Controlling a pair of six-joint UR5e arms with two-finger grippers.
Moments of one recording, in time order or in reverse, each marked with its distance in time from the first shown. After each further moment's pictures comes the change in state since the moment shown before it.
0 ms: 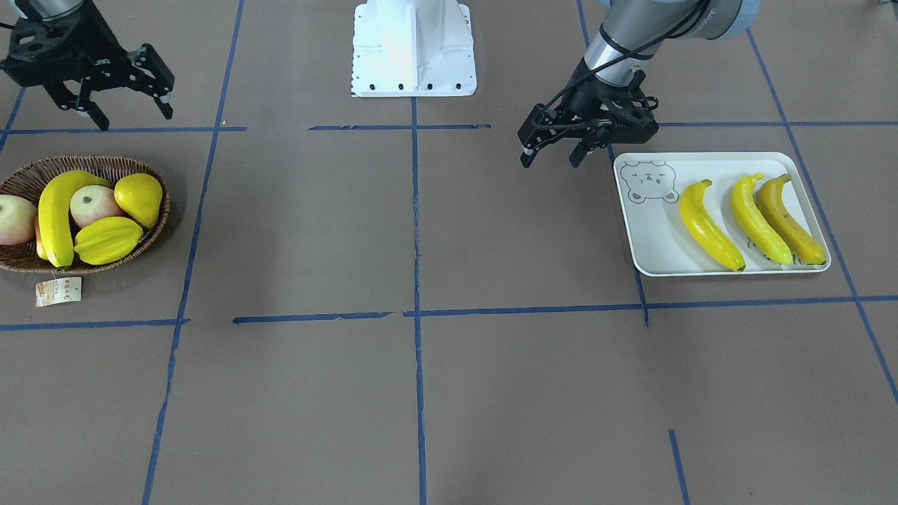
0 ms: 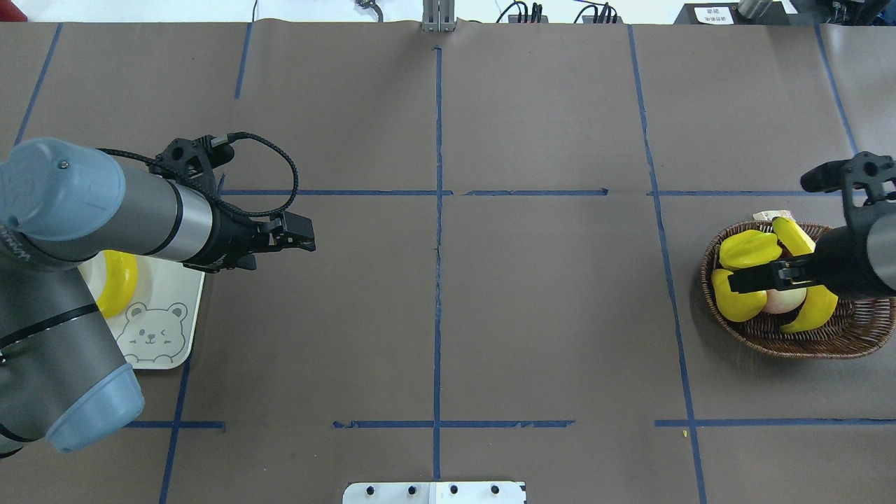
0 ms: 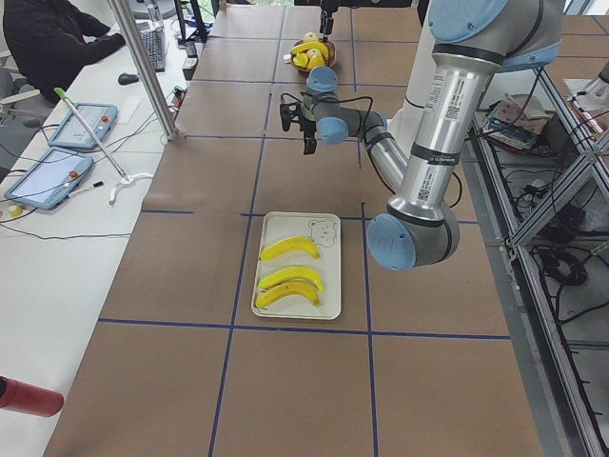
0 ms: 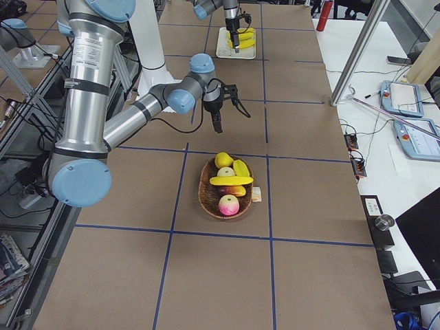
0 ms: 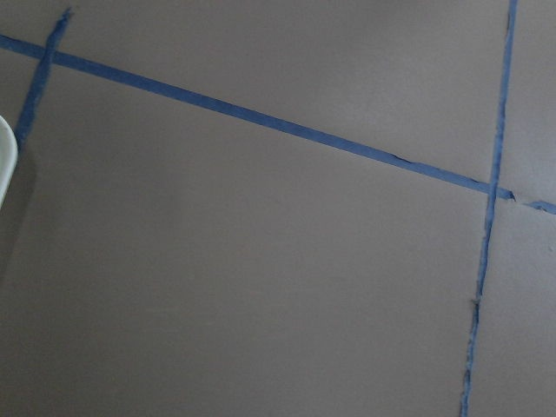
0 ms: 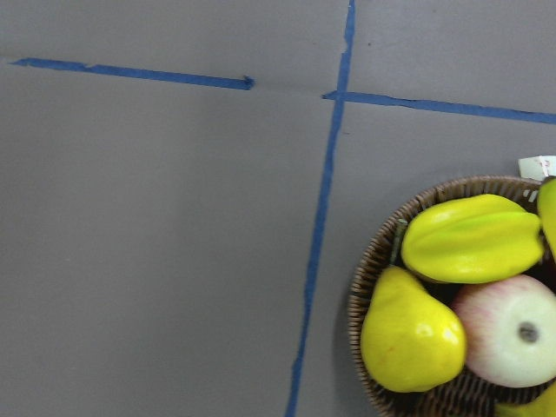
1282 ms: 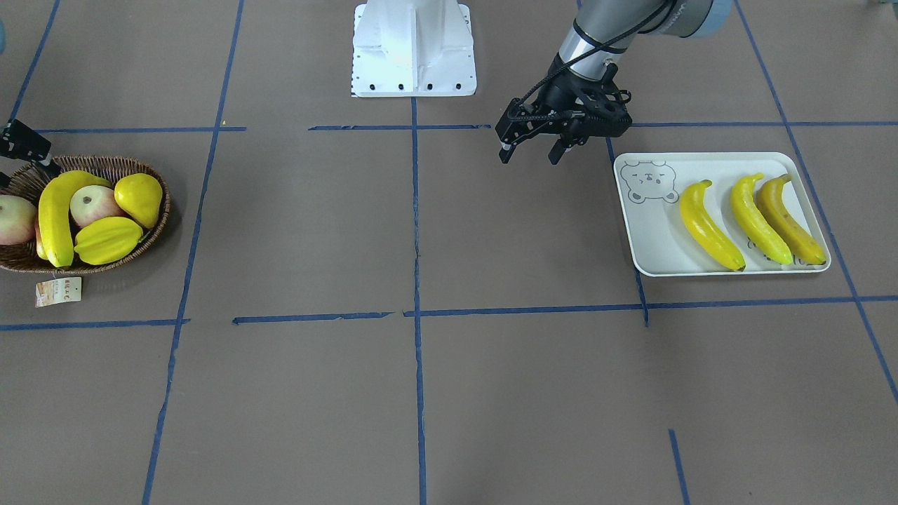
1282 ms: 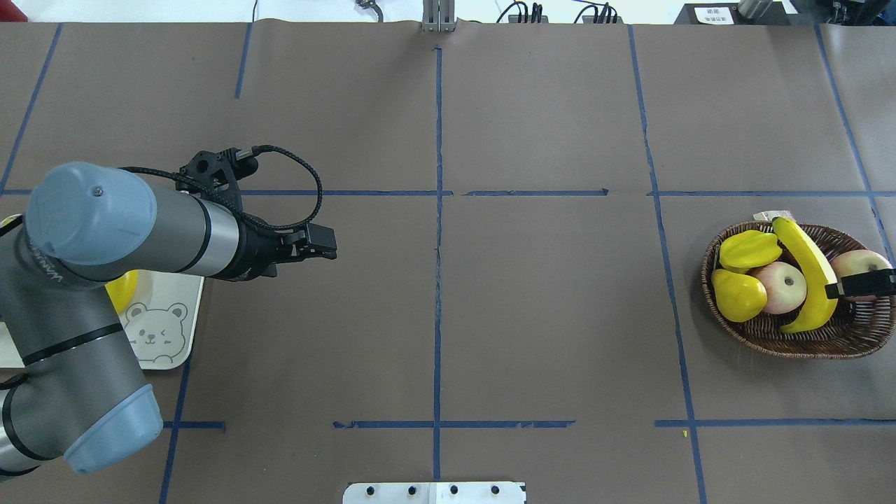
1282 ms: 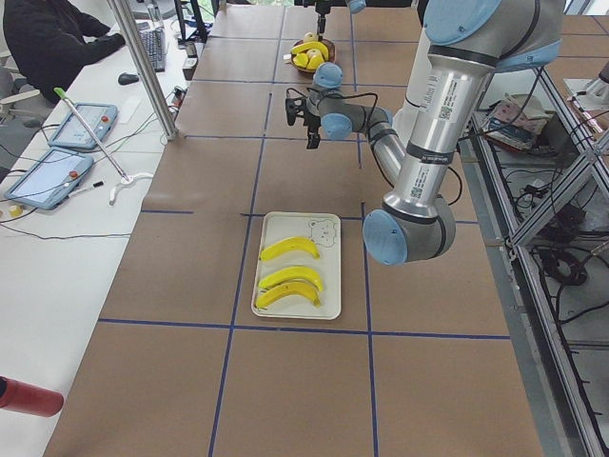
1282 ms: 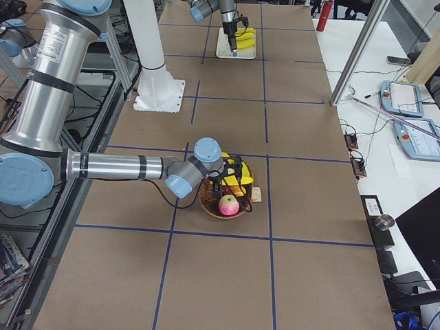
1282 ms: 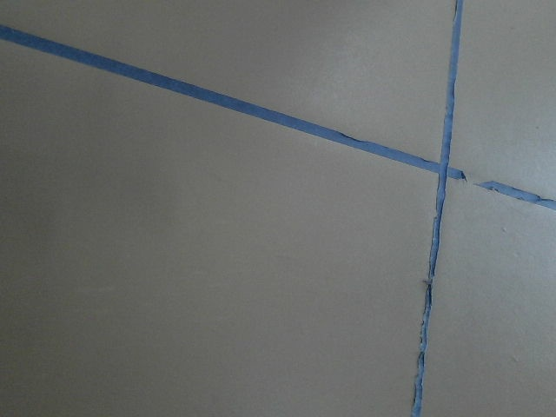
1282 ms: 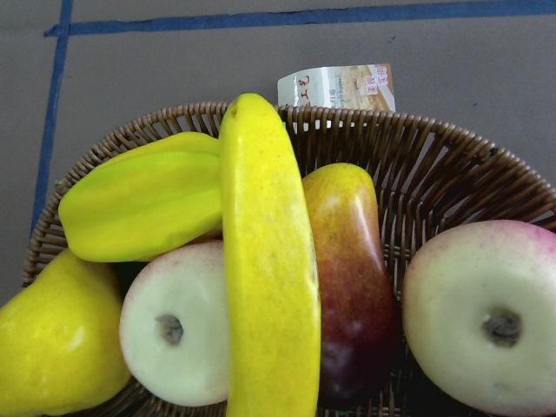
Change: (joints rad) left arm 0.053 -0.025 0.003 0.000 0.071 -0.018; right arm 0.233 -0.106 -0.520 0.554 0.274 -0.083
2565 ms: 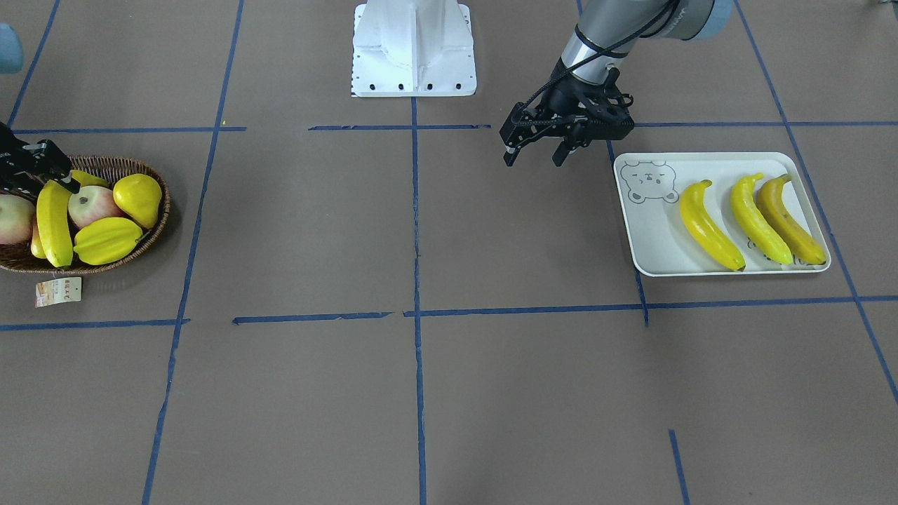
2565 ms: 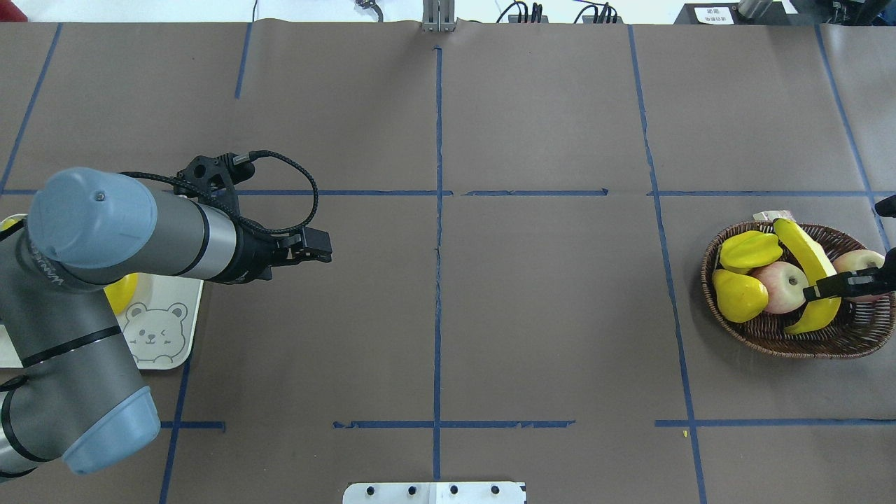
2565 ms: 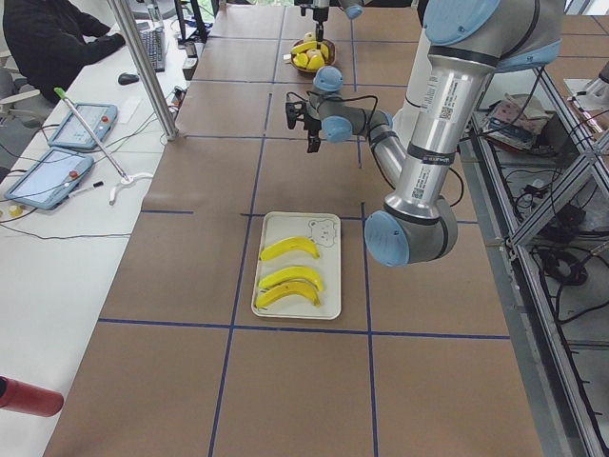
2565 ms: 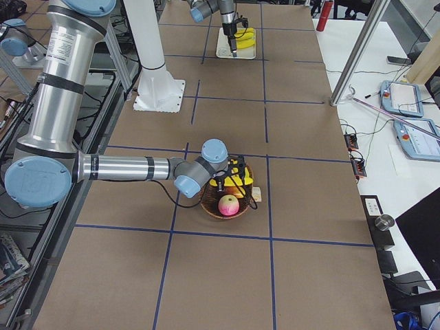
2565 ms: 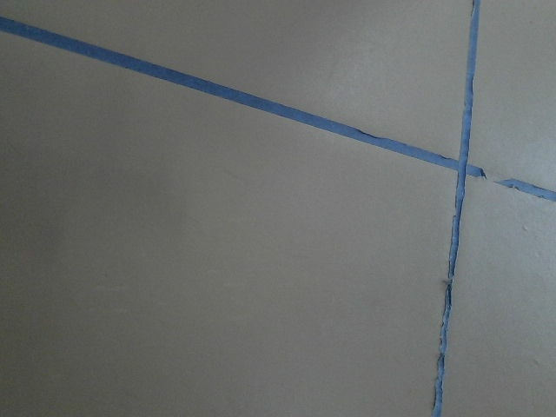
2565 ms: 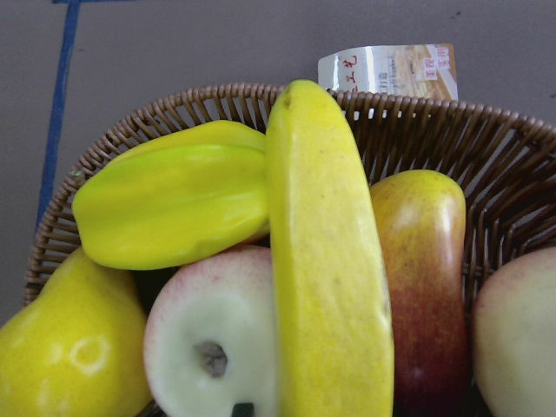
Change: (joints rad) left arm 0.002 0.014 0.006 -0.001 0.003 0.000; right arm -0.034 0.055 -0.052 0.011 0.022 -0.003
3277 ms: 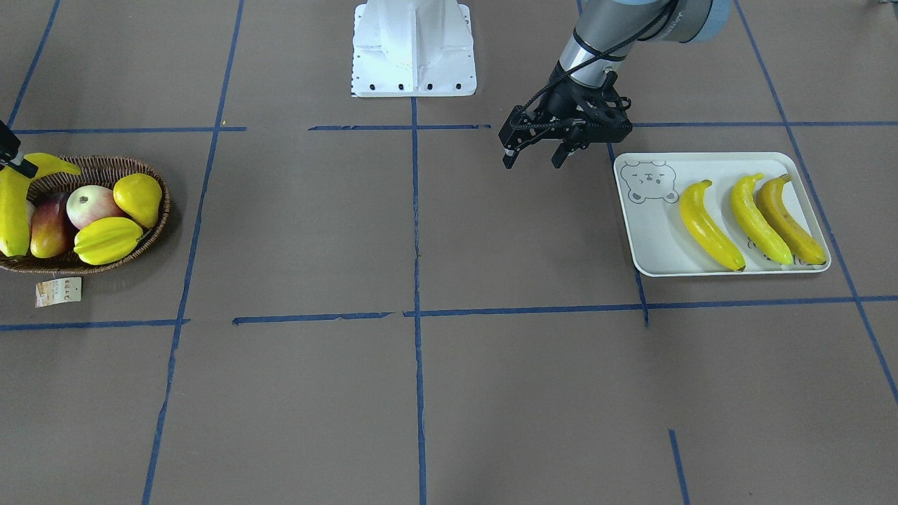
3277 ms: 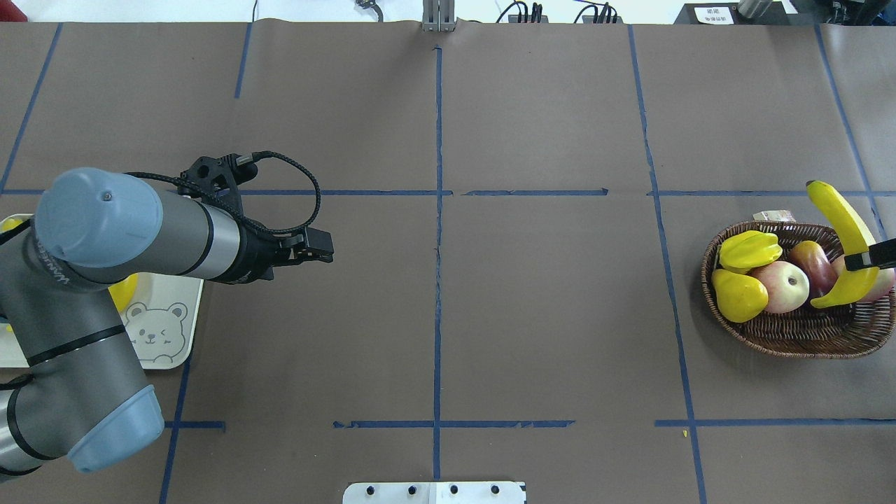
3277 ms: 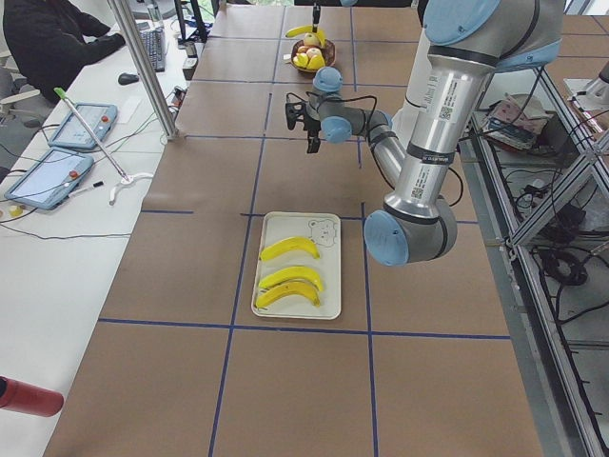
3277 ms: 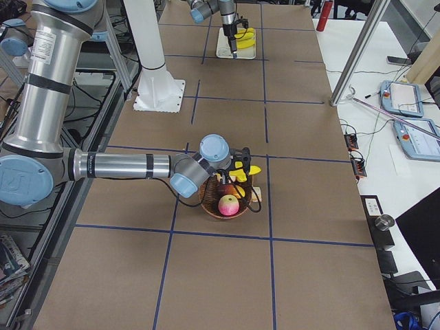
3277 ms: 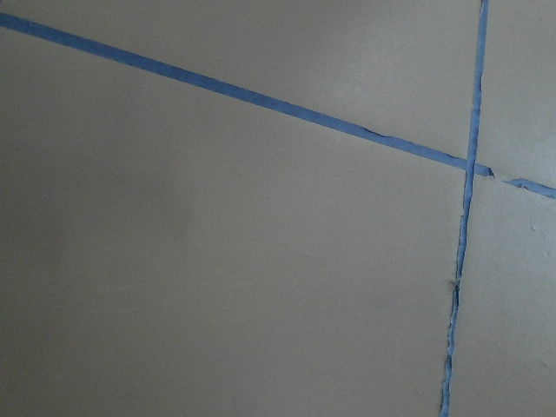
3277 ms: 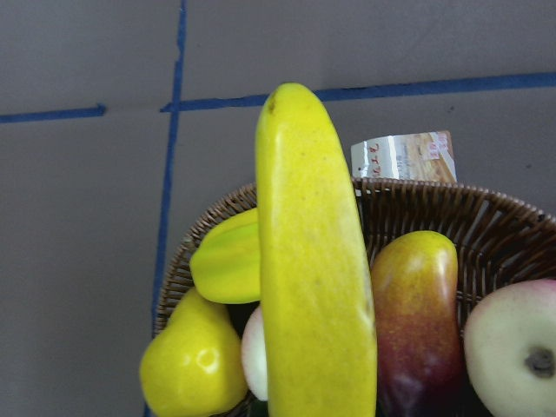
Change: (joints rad) left arm 0.002 -0.006 0.010 -0.001 0.001 0.000; right arm 0.224 0.006 0.072 -0.006 0.217 -0.009
